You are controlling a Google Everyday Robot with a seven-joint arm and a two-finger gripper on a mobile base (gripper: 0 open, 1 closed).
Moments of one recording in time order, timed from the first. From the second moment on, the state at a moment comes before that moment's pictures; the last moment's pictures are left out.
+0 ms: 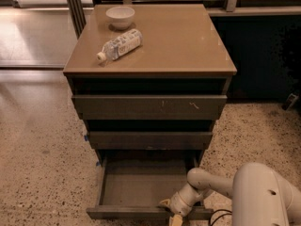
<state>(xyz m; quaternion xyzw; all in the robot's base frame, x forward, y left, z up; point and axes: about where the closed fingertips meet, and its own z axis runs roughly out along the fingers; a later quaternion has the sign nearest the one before) 0.389 -0.056 0.218 -0.61 0.65 0.45 0.07</state>
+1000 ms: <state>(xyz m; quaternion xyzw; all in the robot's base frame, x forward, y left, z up) 0.378 -0.056 0.221 -0.60 0.65 0.46 0.06</state>
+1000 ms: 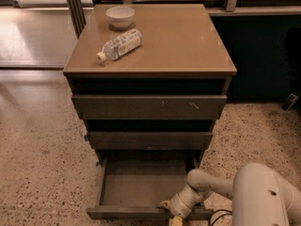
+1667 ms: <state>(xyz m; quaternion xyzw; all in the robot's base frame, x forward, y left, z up) 0.363 -0.057 0.219 -0.59 0.65 0.48 0.05</state>
